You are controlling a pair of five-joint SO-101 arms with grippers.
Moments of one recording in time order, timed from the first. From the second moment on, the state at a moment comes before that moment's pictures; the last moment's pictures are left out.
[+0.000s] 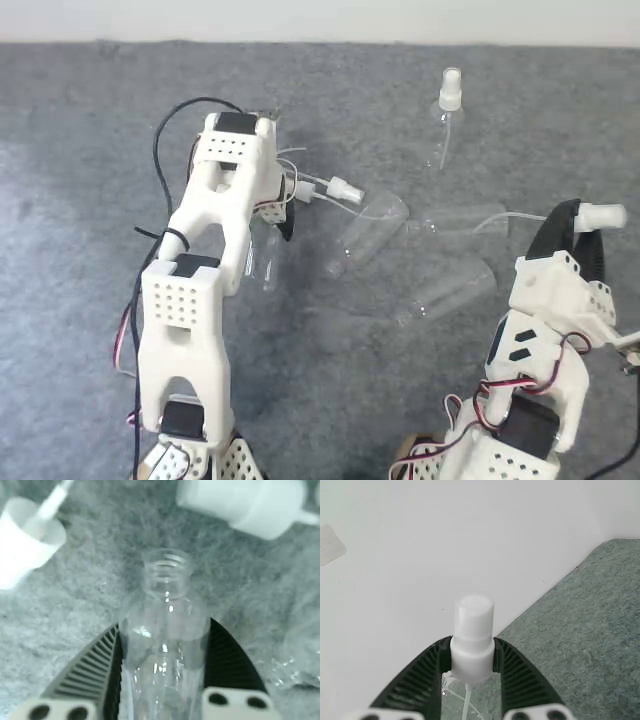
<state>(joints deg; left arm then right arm) 2.2 43.7 -29.5 98.2 10.9 19.8 -103.1 80.8 31.3 -35.6</state>
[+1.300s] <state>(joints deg) 2.3 -13.8 29.5 64.3 10.9 19.8 -103.1 80.8 31.3 -35.6</state>
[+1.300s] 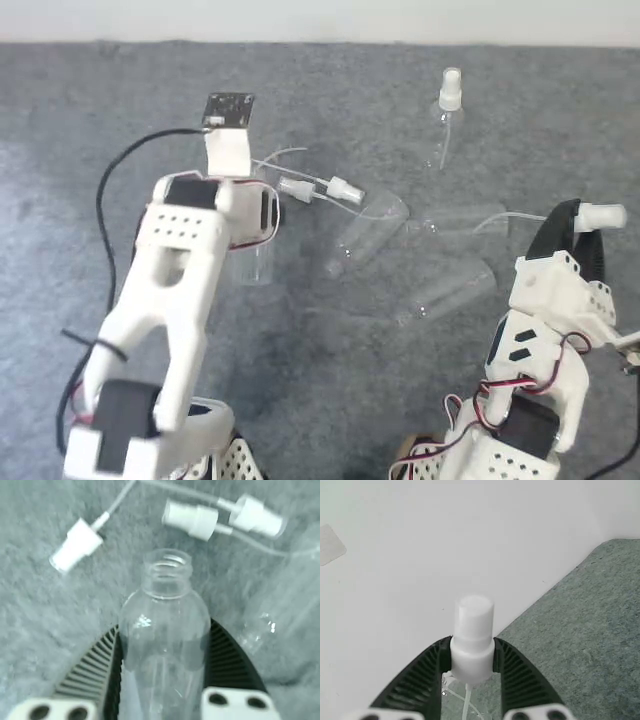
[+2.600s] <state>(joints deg) 6.2 -11.2 75.9 -36.2 10.5 16.3 -103.1 86.5 24.0 -33.0</state>
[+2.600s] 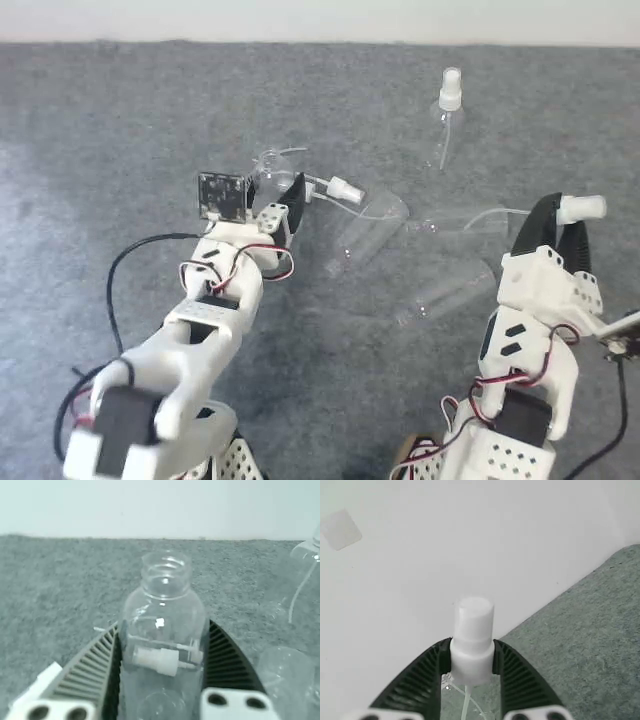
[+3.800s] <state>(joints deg) 4.7 5.1 76.8 -54.5 4.4 16.3 -103.1 86.5 24.0 -33.0</state>
